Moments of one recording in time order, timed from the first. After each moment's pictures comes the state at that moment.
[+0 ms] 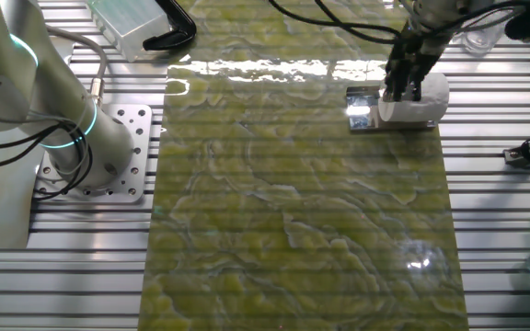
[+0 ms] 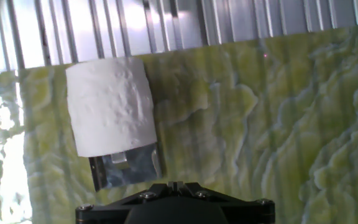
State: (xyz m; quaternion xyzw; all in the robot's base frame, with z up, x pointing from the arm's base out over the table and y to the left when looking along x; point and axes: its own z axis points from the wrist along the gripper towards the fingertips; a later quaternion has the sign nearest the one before) arm 0.572 0.030 0.178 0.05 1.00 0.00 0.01
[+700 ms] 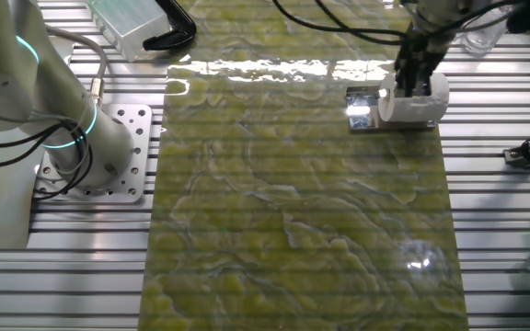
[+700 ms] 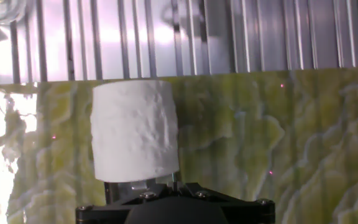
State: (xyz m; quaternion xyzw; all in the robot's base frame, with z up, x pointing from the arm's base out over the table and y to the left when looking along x) arm 0.607 0.056 0.158 0.02 1.00 0.00 0.01
